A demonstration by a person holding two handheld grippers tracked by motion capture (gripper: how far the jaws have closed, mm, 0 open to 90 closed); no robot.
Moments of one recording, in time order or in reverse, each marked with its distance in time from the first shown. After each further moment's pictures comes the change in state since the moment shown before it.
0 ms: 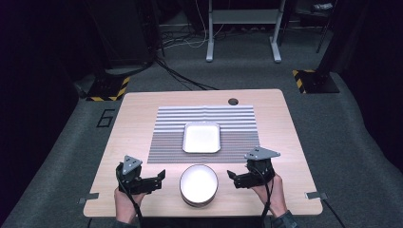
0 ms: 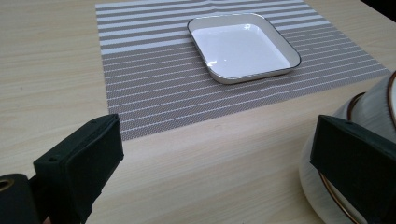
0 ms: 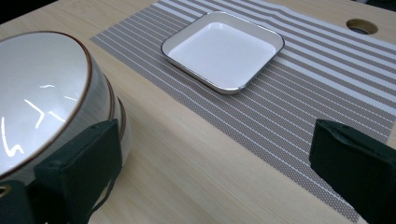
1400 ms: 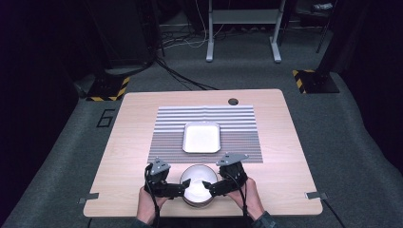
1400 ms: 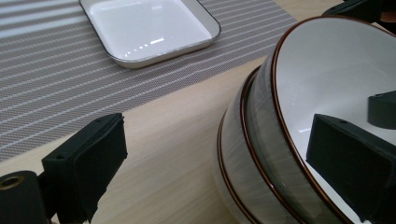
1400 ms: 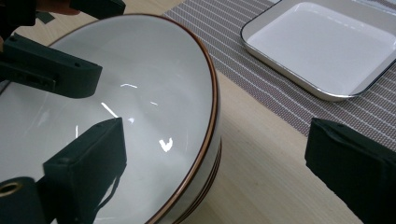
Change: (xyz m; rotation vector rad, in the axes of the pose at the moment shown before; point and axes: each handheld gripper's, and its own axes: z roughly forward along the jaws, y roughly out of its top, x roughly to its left) left arm -0.049 -0.007 0.041 0.112 -0.221 0.080; right arm 0.051 0.005 0.050 0.089 0.179 -0.031
